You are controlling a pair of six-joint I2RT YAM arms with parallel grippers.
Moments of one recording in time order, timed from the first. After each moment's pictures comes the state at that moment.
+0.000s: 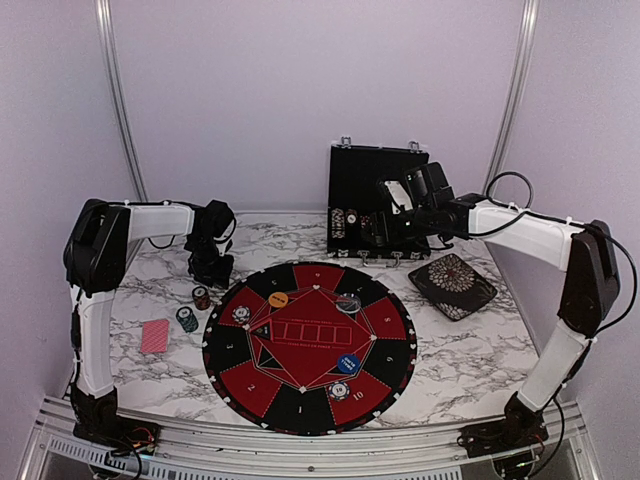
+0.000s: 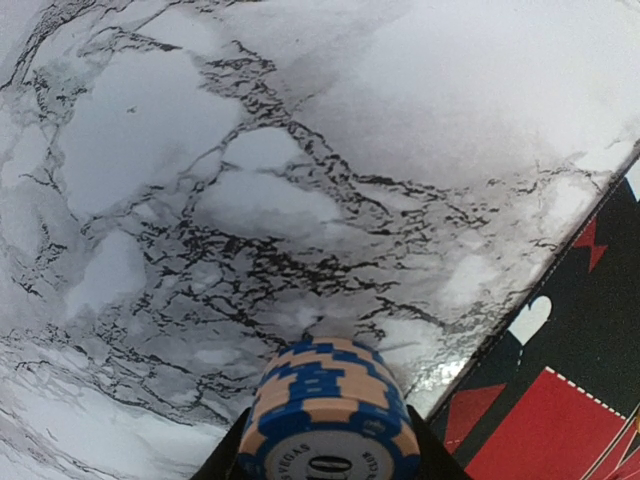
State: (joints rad) left arm -0.38 2.15 1.61 -0.84 -0.05 -0.22; right arm 0.51 1.70 1.38 -0.36 -0.13 0.20
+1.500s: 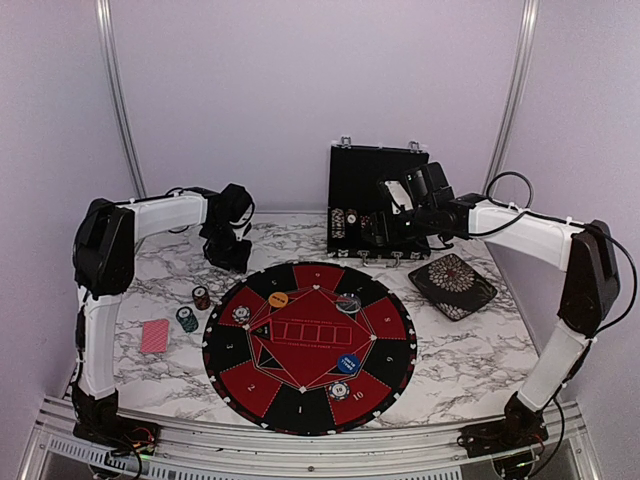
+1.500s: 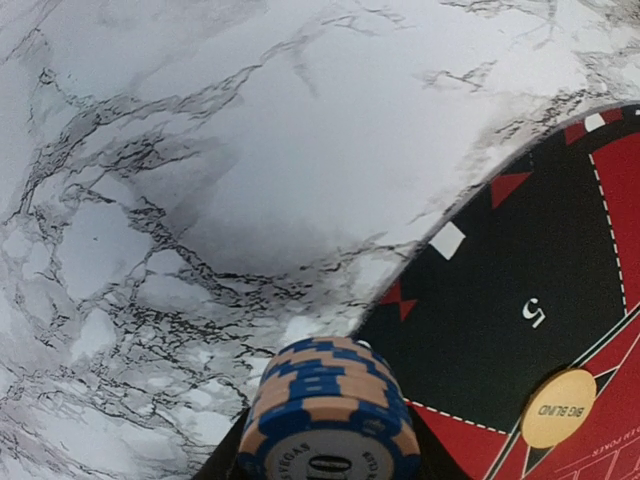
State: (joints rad) left arm -0.46 2.18 1.79 -0.89 -0.07 -0.21; right arm 0.51 1.70 1.38 -0.36 -0.12 0.20
